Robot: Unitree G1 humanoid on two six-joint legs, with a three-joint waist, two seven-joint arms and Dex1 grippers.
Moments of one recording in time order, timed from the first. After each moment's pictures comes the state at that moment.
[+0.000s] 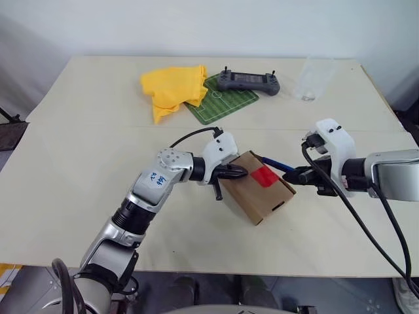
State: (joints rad) left arm -0.77 0.31 -0.34 0.01 -0.18 0.64 -0.84; right arm -0.73 -1.33 0.22 -0.33 1.96 1.16 -0.36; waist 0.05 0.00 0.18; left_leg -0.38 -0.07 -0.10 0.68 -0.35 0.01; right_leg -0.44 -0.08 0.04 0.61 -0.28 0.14
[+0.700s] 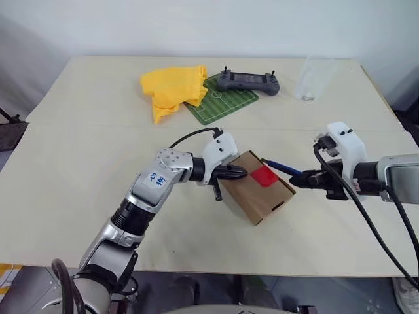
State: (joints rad) left arm -0.77 0.32 -0.35 -0.01 -0.18 0.66 -0.84; right arm -0.63 -1.38 0.14 -0.32 1.96 1.16 -0.28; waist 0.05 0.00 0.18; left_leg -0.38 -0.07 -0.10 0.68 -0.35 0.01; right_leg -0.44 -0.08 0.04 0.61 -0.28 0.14
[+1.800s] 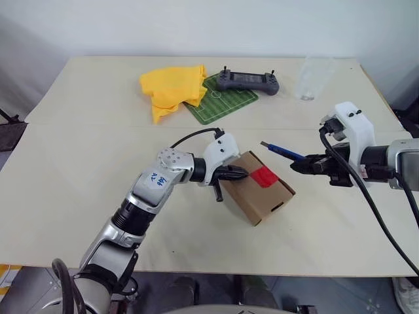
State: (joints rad) left arm -0.77 0.32 -0.35 -0.02 -0.18 0.67 -0.84; right arm -0.78 -1.36 0.15 -0.30 1.96 1.18 -0.28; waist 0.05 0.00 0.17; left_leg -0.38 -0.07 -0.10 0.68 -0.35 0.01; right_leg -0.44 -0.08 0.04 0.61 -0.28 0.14
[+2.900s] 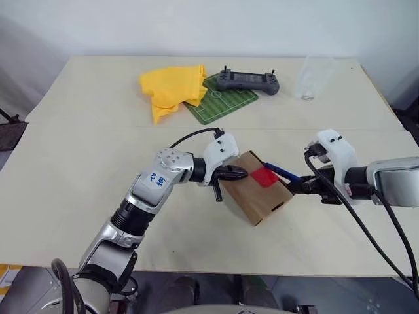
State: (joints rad) left arm -0.77 0.32 -0.35 -0.03 -0.18 0.68 -0.83; right arm -0.62 -1.38 0.18 -0.32 1.97 1.19 -0.30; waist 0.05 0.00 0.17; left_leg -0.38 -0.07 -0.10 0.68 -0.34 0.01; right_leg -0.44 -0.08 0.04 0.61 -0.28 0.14
